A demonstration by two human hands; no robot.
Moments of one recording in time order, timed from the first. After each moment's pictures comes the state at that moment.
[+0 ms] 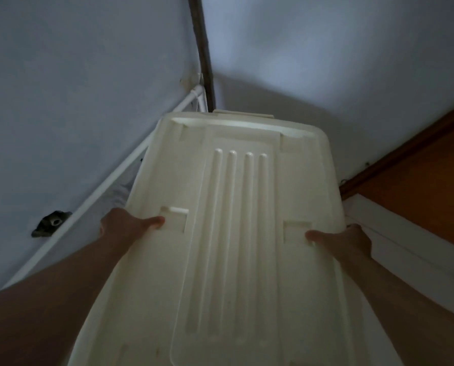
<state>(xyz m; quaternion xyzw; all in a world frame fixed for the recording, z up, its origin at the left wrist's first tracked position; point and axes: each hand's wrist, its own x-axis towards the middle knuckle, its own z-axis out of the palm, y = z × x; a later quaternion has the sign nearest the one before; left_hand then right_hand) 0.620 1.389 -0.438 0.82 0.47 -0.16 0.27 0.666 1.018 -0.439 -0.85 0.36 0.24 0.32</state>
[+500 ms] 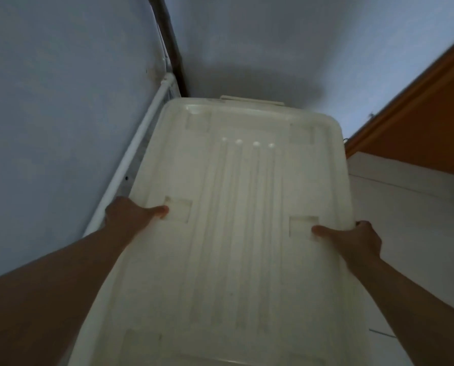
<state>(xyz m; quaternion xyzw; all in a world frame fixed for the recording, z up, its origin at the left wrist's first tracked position) 0.709 1.475 -0.511 0.88 0.33 -0.22 0.25 0.626 1.114 -0.512 -0.79 0.50 0.13 0.31</state>
